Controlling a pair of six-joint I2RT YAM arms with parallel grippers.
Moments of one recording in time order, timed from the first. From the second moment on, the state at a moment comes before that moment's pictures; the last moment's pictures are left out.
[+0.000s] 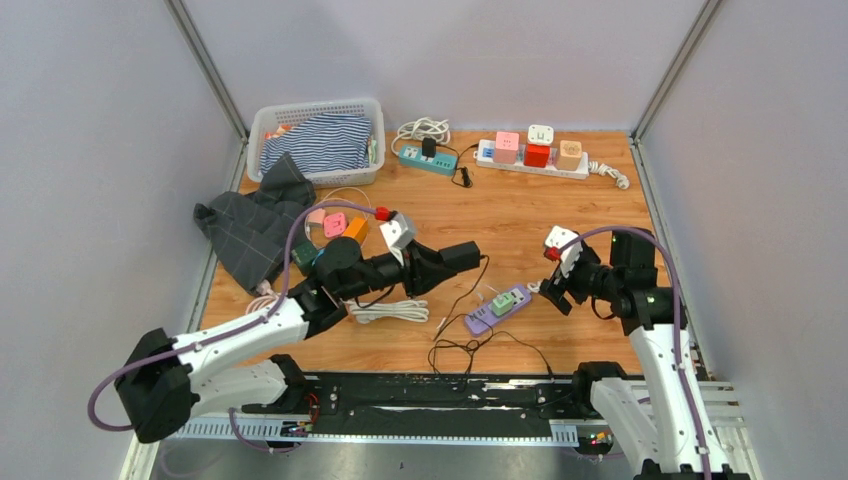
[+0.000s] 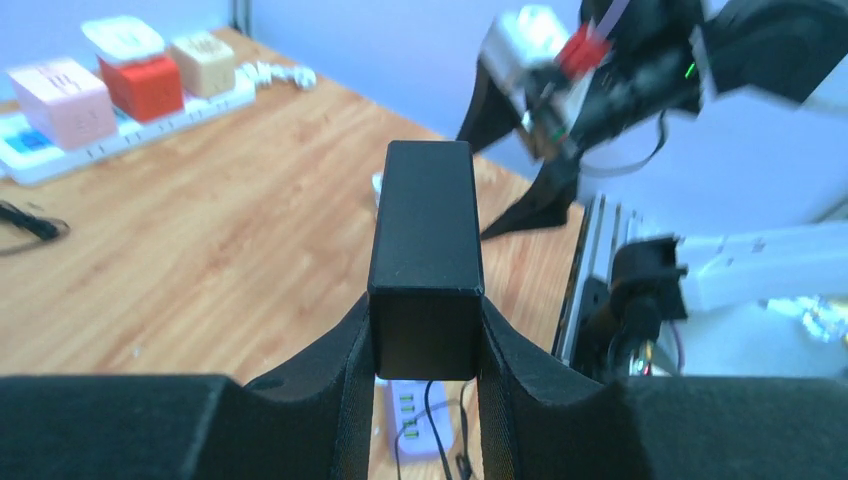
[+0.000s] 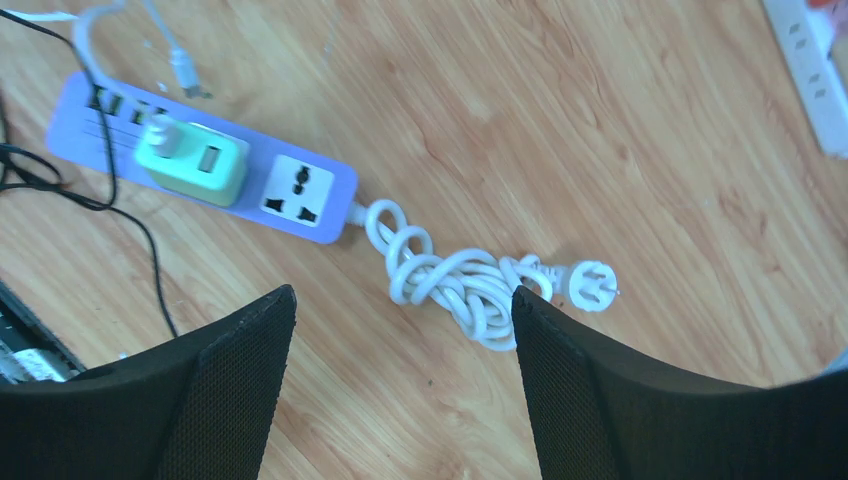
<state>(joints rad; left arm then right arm) -0.82 1.02 0.63 0.44 0.36 -0.29 0.02 0.76 0.75 -0.79 -0.56 -0.81</state>
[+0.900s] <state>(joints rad) -0.39 1.05 1.52 0.11 0.28 -0.64 0.02 0.84 0.72 -0.71 -0.42 -0.77</state>
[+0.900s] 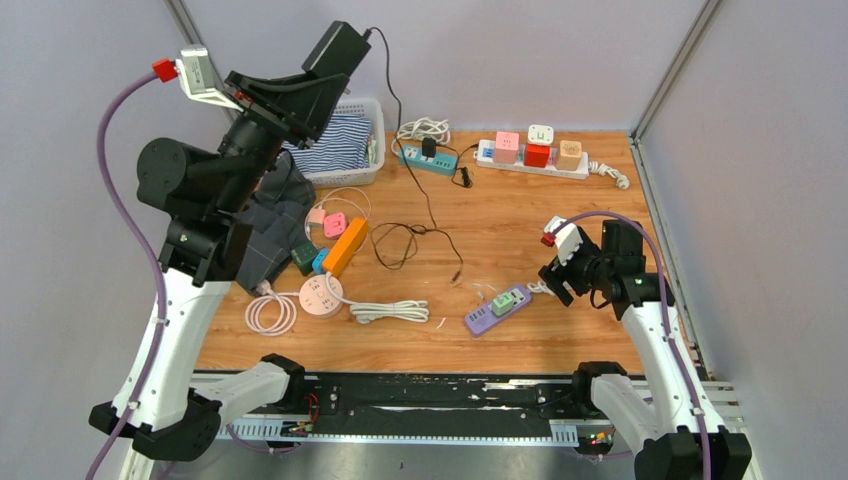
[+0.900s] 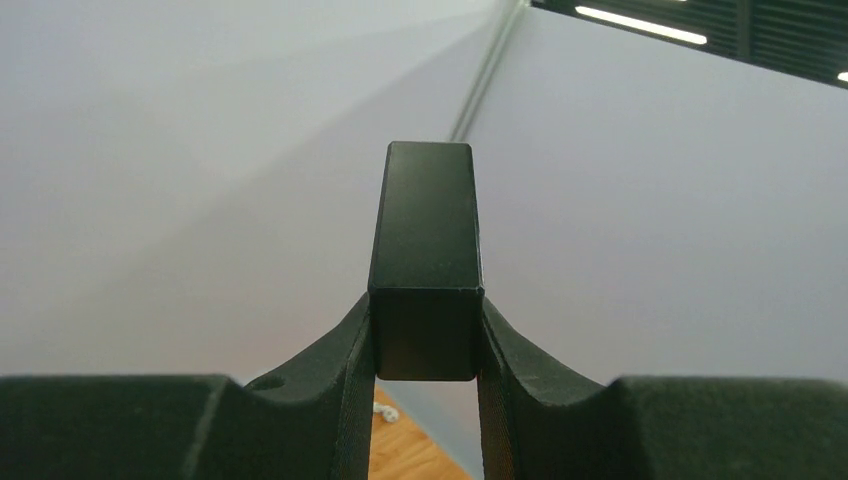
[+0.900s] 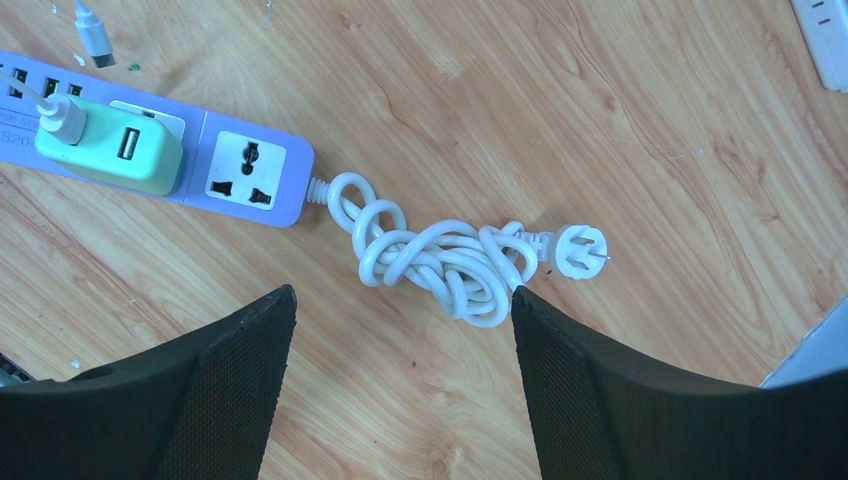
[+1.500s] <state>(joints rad) -0.38 1.03 1.58 -0.25 -0.02 -0.32 0.02 0.86 0.71 -0.70 -0.42 -0.77</state>
